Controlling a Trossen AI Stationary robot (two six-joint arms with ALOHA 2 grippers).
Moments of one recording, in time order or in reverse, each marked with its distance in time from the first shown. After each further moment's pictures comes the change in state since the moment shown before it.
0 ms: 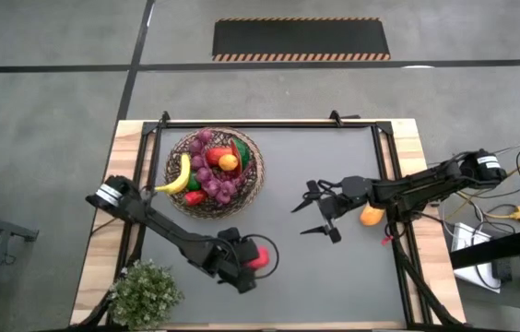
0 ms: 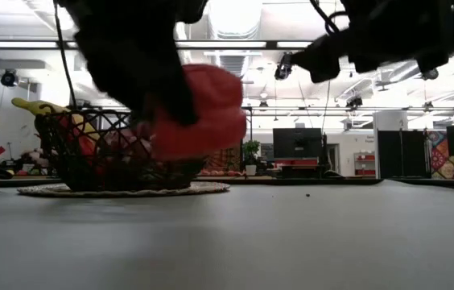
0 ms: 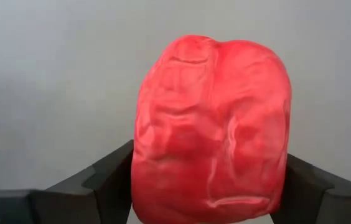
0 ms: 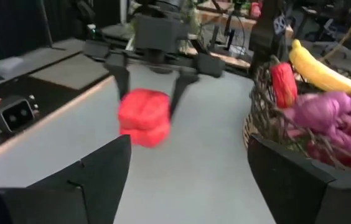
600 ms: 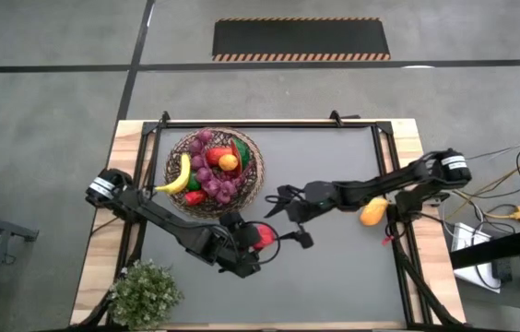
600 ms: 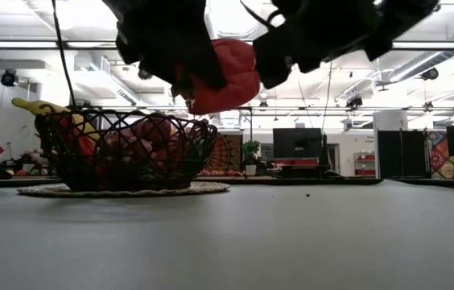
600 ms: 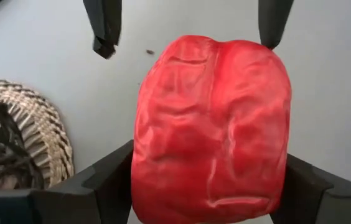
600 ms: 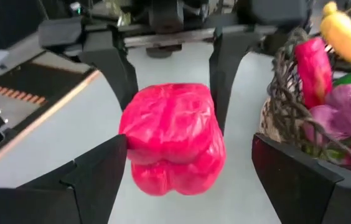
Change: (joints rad) left arm 0.054 -0.078 0.000 0.000 -0.222 0.150; right arm 0.023 0.327 0.353 -0.164 0.025 0.060
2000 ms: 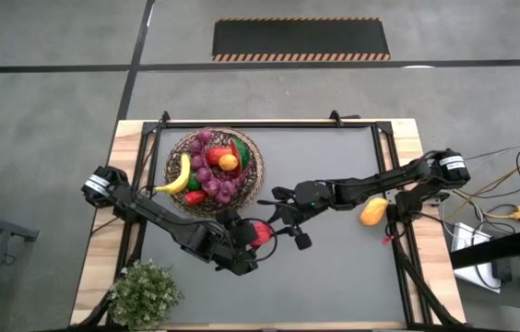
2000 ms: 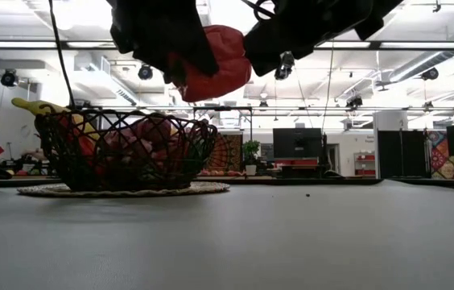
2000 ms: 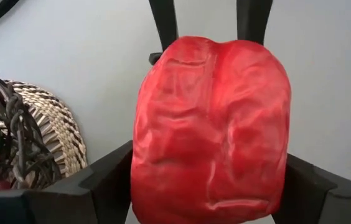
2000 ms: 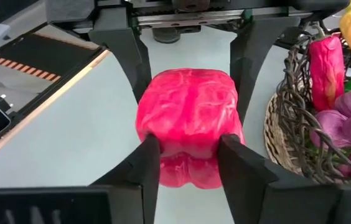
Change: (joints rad) left arm 0.009 -0.047 0.005 -0.028 -0.018 0.018; right arm 0.001 0.030 0.157 -0.252 0.003 -0.064
